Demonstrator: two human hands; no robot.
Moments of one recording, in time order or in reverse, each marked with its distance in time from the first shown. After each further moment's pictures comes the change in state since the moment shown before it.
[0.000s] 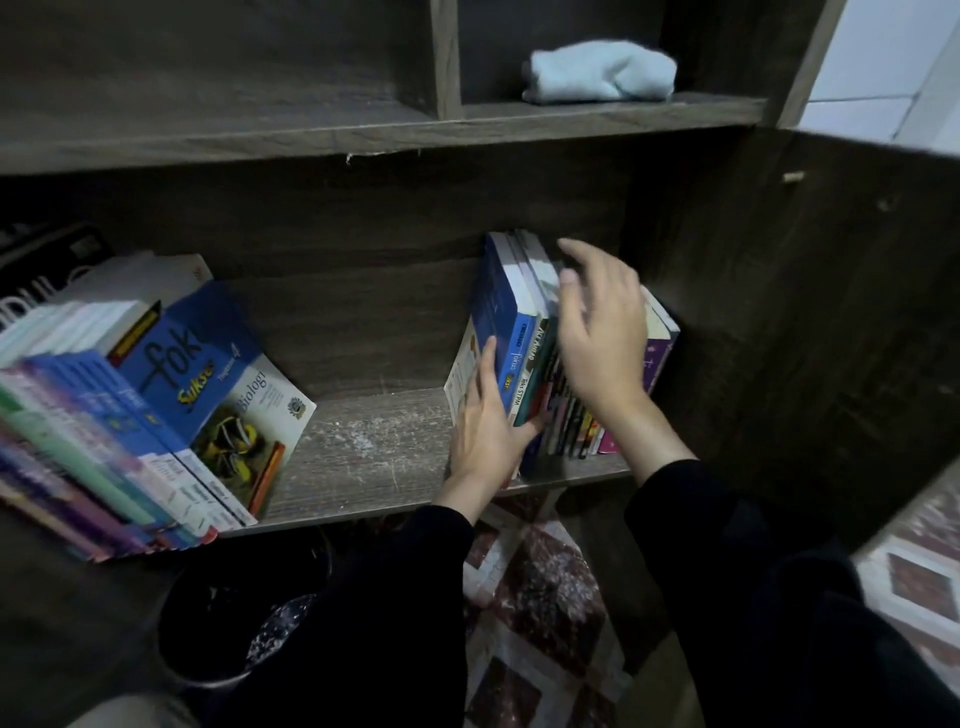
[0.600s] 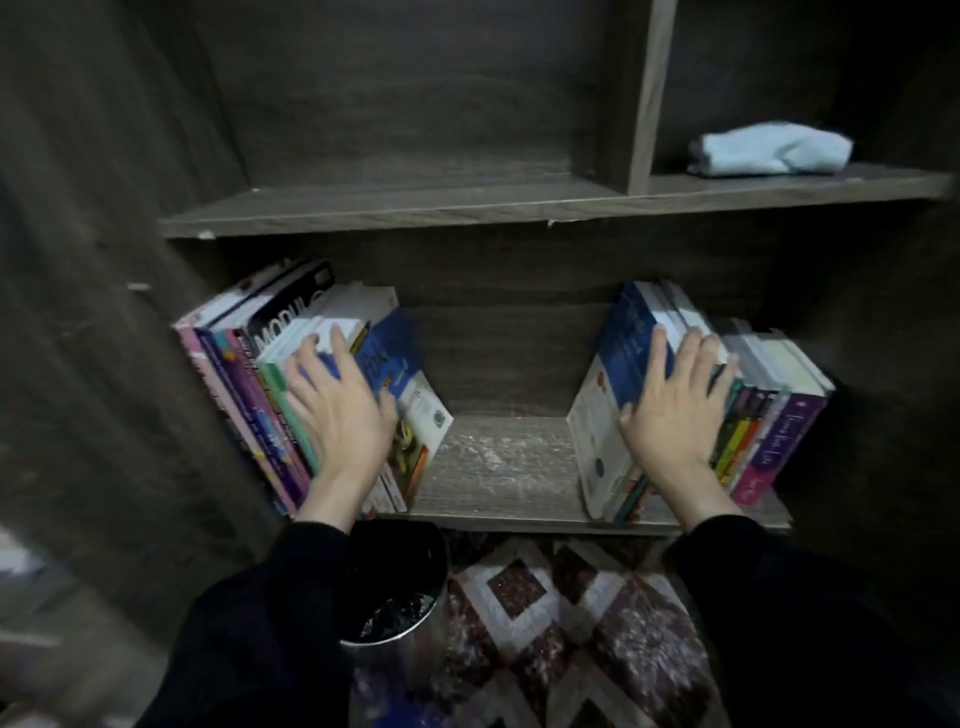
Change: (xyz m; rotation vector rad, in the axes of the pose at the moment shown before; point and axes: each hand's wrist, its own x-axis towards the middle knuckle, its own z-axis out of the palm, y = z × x) left_hand -0.042 -0.064 -0.240 0.686 0.581 -0.290; right_hand -0.038 -0.036 0.043 -0.799 -0.428 0.013
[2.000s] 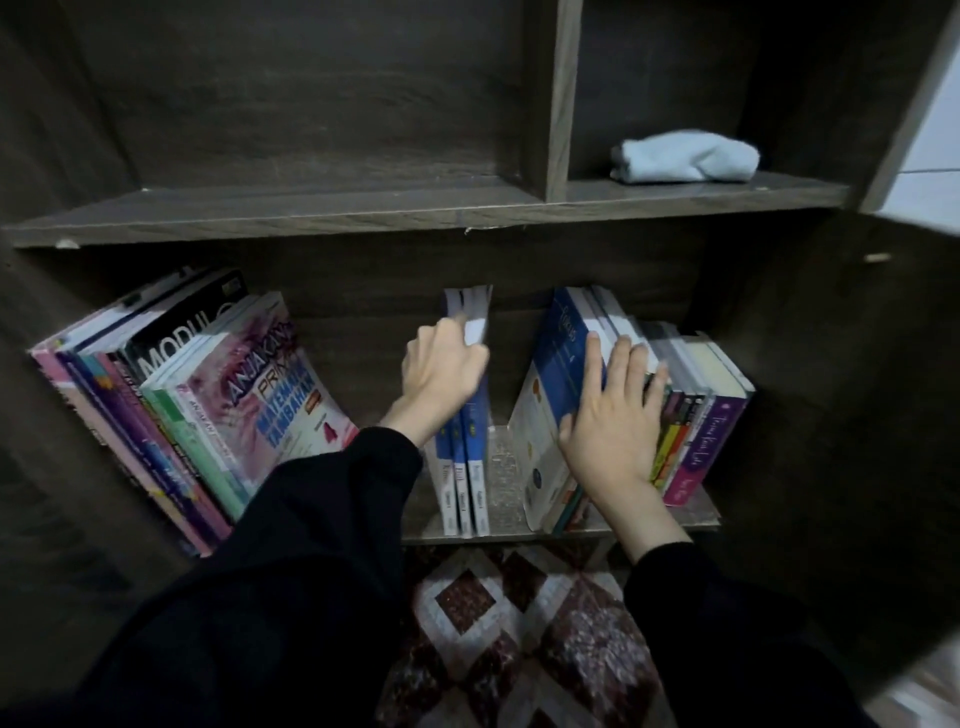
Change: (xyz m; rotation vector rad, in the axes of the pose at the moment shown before) left_hand 0.015 0.148 0.017 -0.398 -0.549 0.131; right_hand -0.001 0.010 -0.002 -0.029 0.028 -0.035
